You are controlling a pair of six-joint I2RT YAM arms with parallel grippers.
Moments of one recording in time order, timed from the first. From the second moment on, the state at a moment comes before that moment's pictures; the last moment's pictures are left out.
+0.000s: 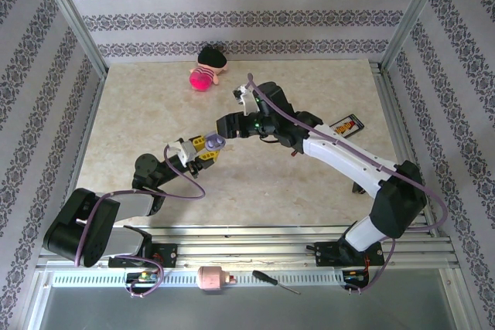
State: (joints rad) left arm -0.29 1.31 0.22 1.28 0.70 0.04; right arm 0.72 1.55 1.32 -0.33 -0.39 0.50
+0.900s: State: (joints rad) left arm -0.36 1.32 0.27 1.28 0.56 -0.03; right arm 0.64 1.52 0.92 0.45 -0.70 1.24
